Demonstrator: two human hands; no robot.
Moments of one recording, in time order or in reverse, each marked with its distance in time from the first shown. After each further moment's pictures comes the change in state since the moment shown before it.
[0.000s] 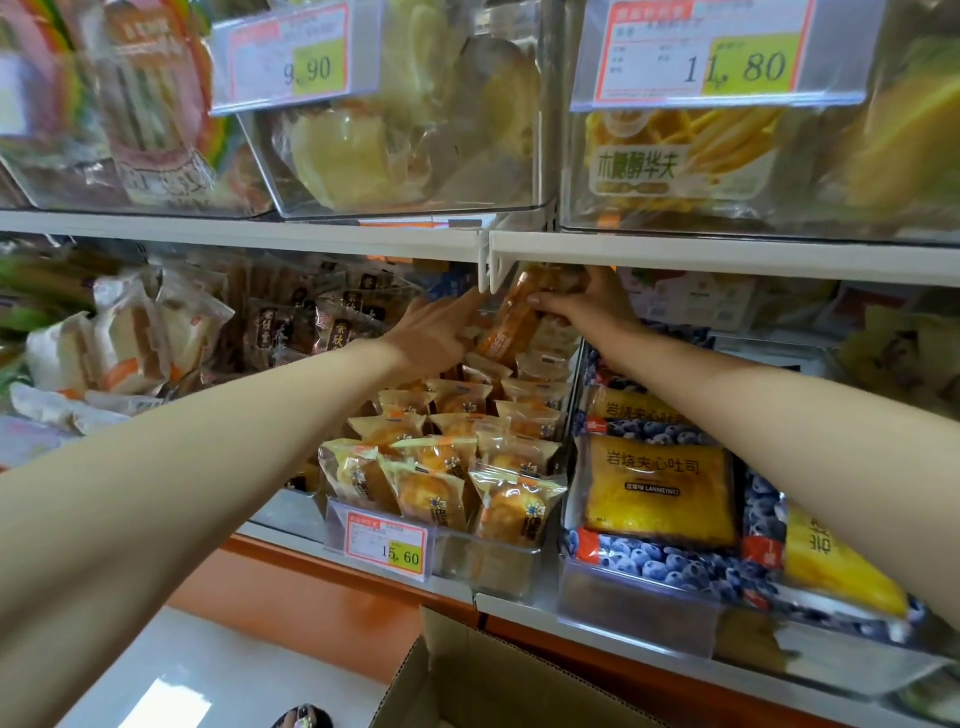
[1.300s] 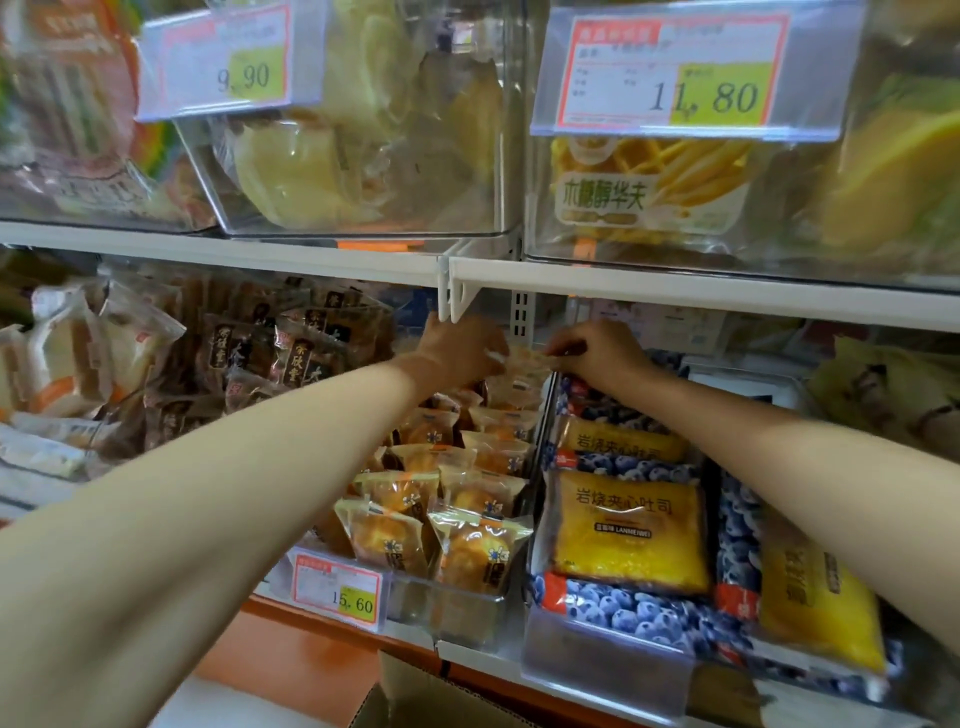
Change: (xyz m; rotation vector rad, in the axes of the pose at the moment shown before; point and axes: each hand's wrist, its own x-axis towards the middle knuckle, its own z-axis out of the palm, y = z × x) left_hand 0.059 0.023 0.032 0.151 0.016 -0.151; right_hand 0.008 0.031 -0.039 -0.687 -0.179 -0.127
